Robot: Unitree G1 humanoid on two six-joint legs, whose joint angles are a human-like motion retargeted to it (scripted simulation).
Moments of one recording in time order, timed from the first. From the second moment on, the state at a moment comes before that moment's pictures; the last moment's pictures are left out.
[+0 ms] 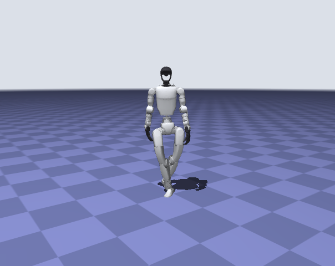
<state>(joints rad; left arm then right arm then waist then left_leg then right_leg) -0.11 0.13 0.27 1.39 0.70 0.15 -0.18 0.01 -0.13 -0.08 1.58 -0.50 0.23 0.28 -0.19 -0.07 0.13 0.24 -0.13 0.38 0.28 -0.08 0.26 0.05 0.03 -0.51 0.15 -0.22 -0.16</state>
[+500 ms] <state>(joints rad) -0.02 0.12 0.29 1.52 0.68 0.19 -0.16 -0.20 -0.10 0.00 1.32 -0.53 0.18 0.26 -0.14 -0.05 0.12 -0.16 -0.21 -0.12 0.32 -0.08 0.20 0.09 0.04 -0.13 0.03 -0.13 -0.07</state>
